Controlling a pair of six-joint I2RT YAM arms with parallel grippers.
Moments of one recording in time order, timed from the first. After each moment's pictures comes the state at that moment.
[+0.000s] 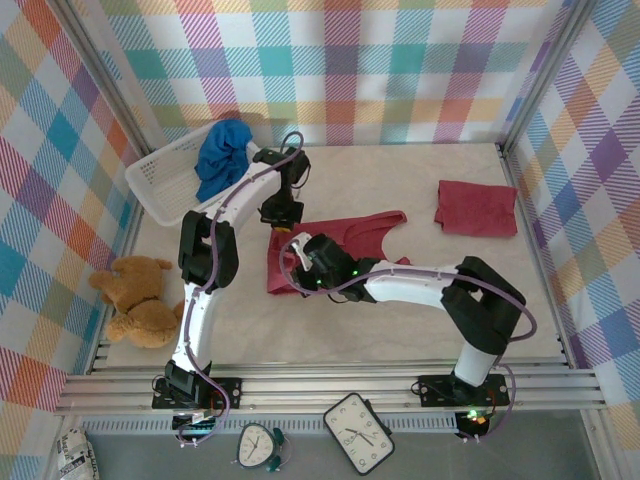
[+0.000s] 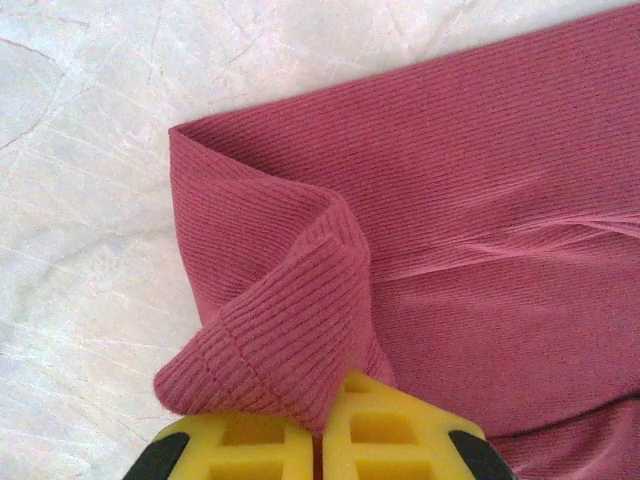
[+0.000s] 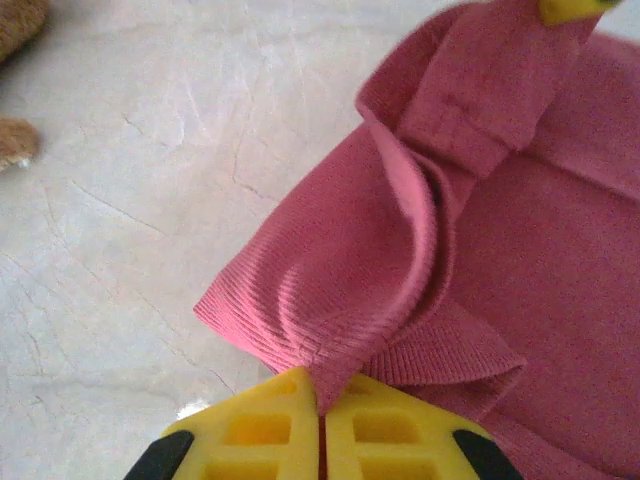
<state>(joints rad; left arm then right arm) -0.44 2.26 2.11 -1.37 -0.04 -0.30 0.98 1.70 1.01 -0.01 -0.01 0.28</state>
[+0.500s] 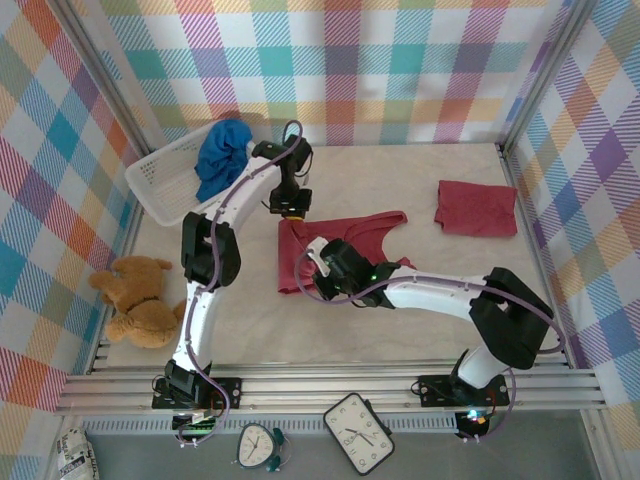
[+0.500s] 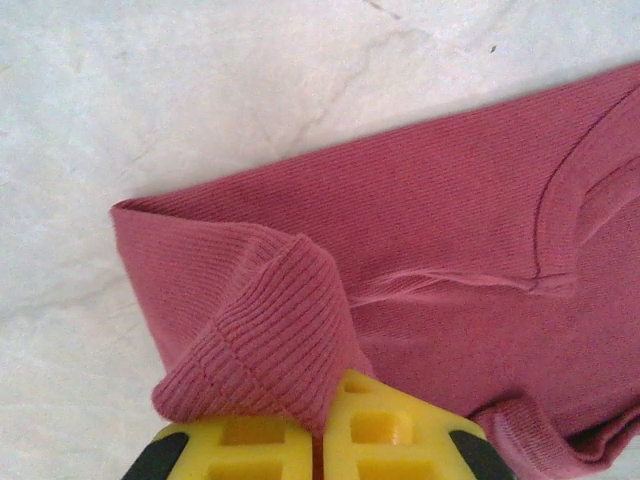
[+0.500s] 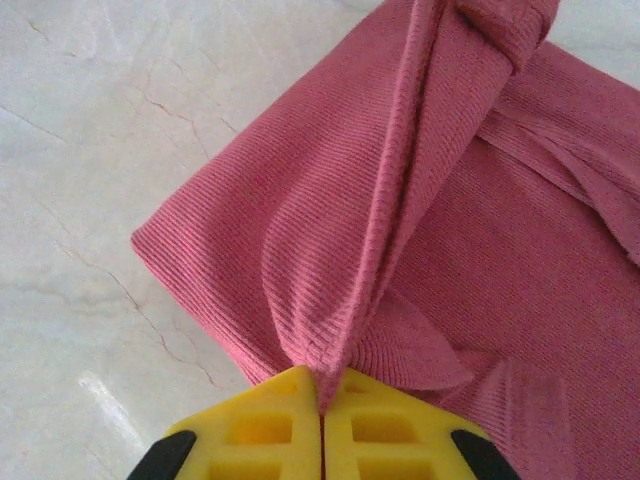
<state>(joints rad) -0.44 2.30 2.23 -1.32 0.10 -0.33 0.94 1.55 0.89 -0.12 0.09 0.12</state>
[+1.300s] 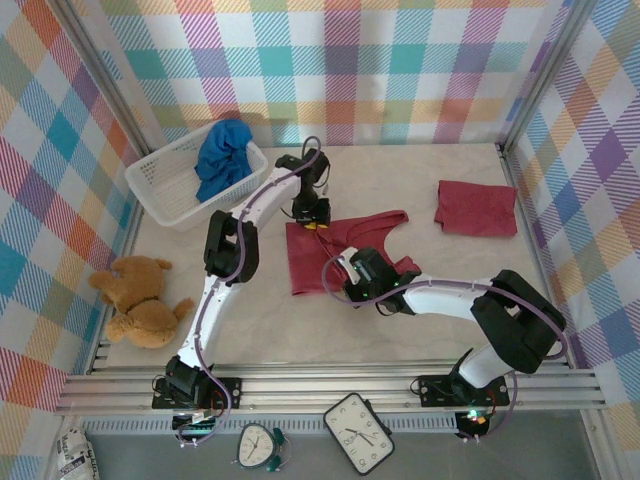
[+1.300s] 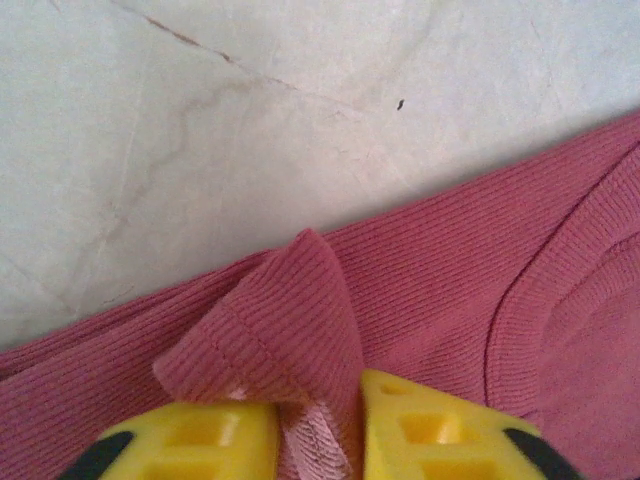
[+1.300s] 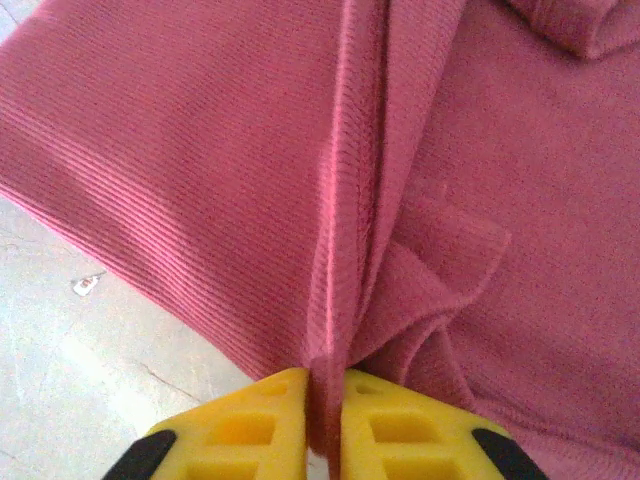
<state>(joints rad) -0.48 2.51 2.34 -1.22 0.22 -0.37 0.80 1.52 0.65 -0.03 0.03 0.13</state>
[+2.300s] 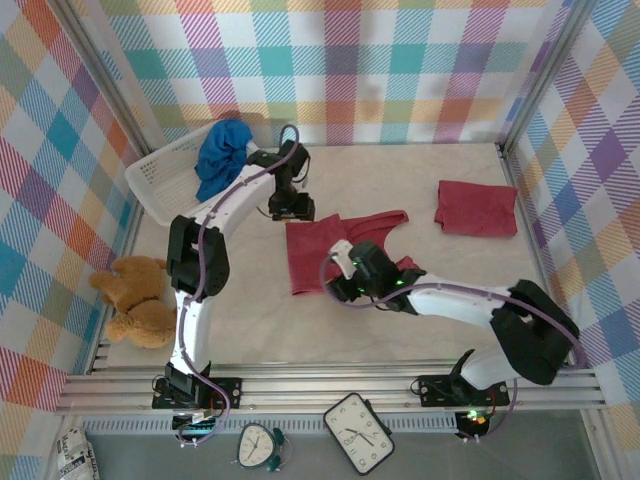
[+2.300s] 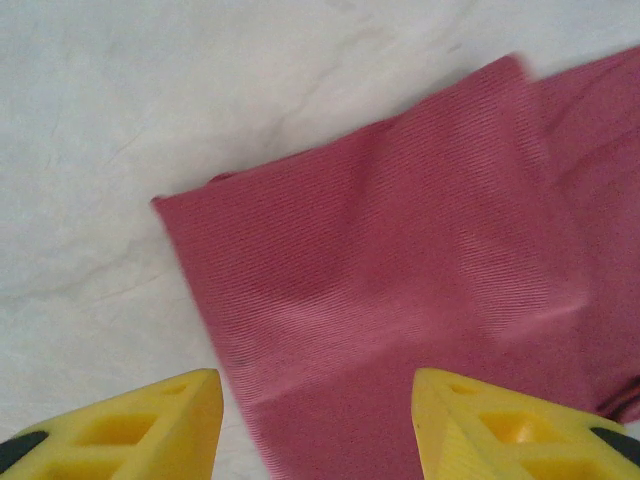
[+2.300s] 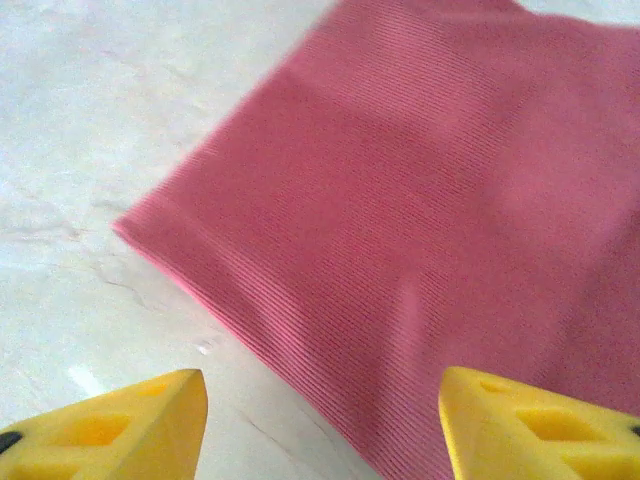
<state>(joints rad) -0.43 2.13 1.94 -1.14 0.10 -0.34 0.87 1.47 0.73 -0.02 -0.01 0.02</state>
